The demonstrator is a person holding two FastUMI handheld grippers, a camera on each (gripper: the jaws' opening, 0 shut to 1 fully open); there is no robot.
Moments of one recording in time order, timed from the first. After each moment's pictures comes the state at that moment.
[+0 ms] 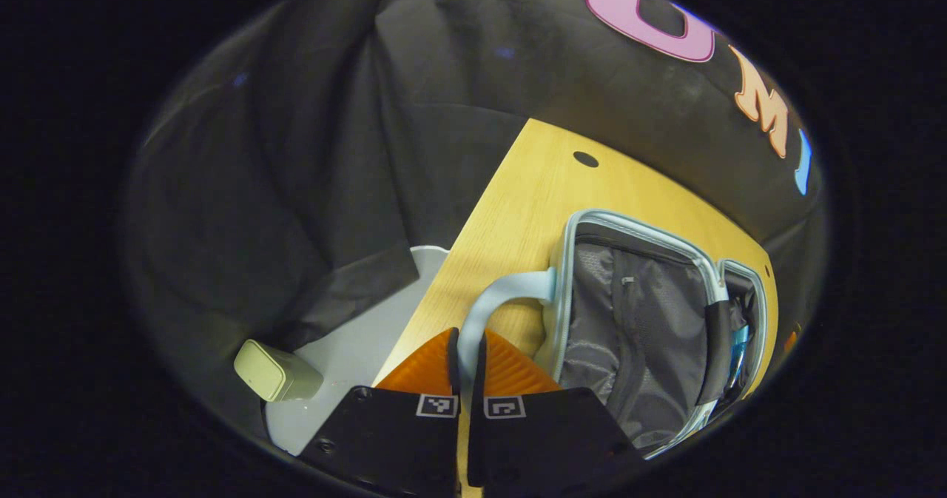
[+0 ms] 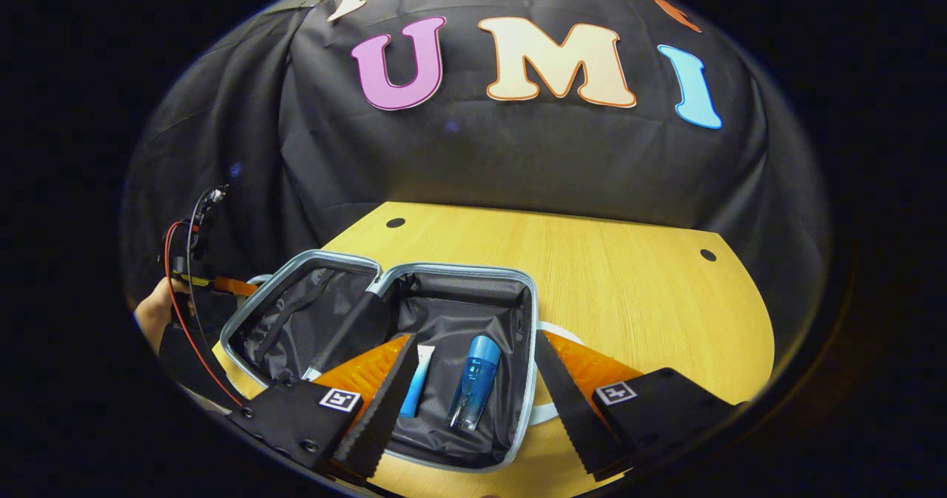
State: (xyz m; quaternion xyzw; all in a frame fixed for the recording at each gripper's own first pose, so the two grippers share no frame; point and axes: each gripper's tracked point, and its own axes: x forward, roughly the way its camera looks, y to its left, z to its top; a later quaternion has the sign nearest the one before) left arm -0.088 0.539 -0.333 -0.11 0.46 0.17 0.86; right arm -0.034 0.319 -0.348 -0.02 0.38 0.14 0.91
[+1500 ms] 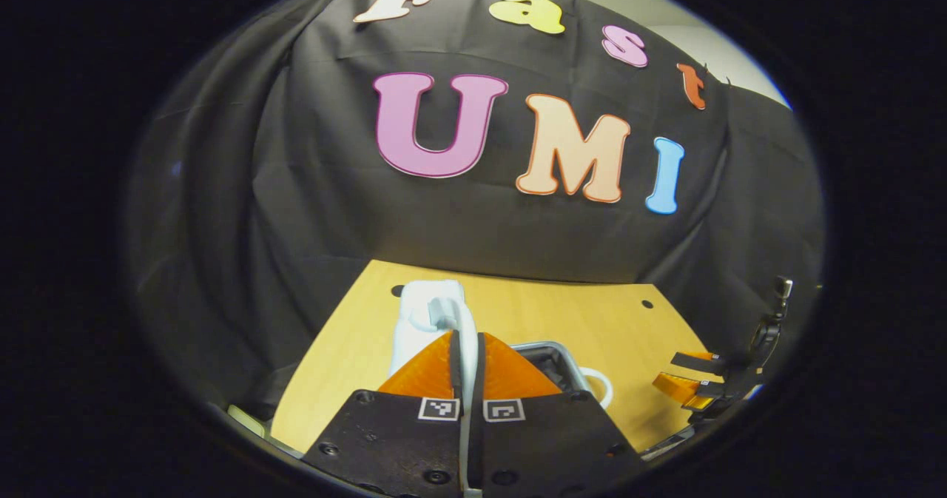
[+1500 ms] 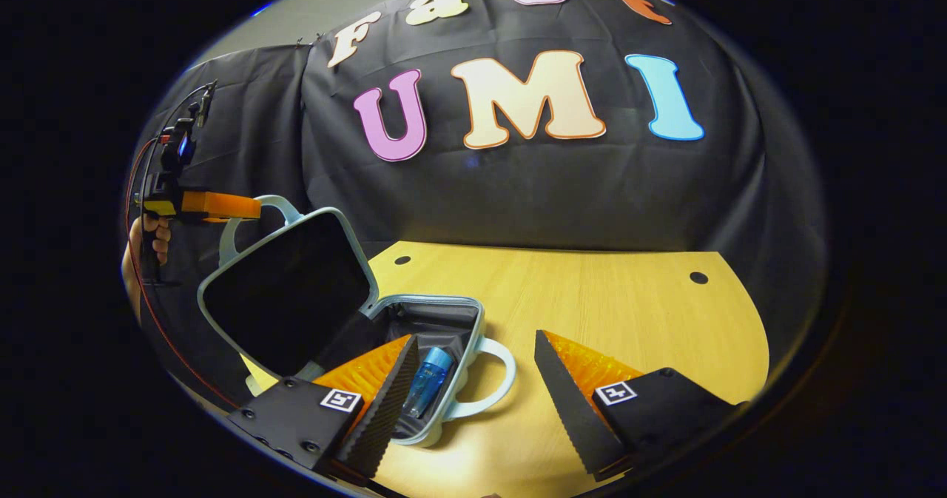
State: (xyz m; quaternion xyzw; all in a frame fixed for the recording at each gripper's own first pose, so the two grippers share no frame) left arm -0.017 0.250 -0.087 -0.06 0.28 0.00 0.96; right arm -0.022 0.199 -0.283 0.03 0.32 0.19 0.93
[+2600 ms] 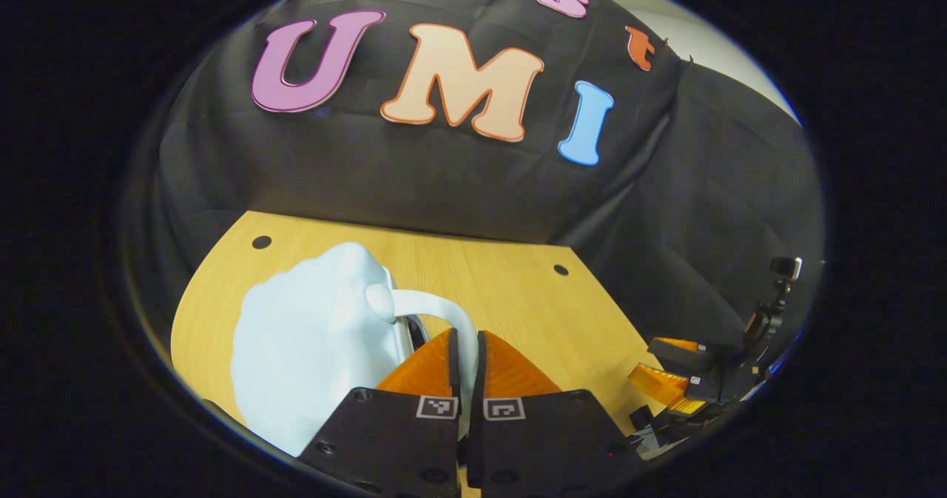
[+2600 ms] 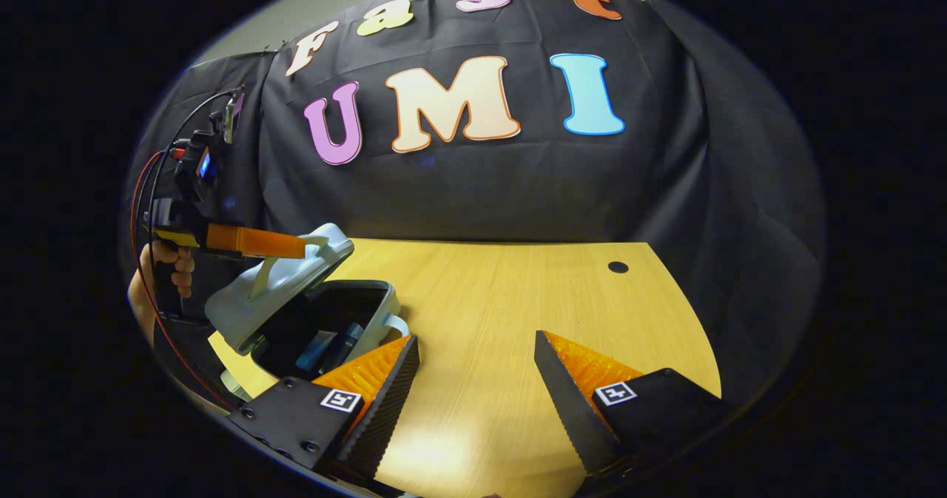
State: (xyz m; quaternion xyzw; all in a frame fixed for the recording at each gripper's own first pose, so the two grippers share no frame) left arm 0.005 0.035 -0.192 -0.10 0.36 -0.12 0.92; right arm -0.042 0.045 -0.274 0.01 0.33 0.11 0.94
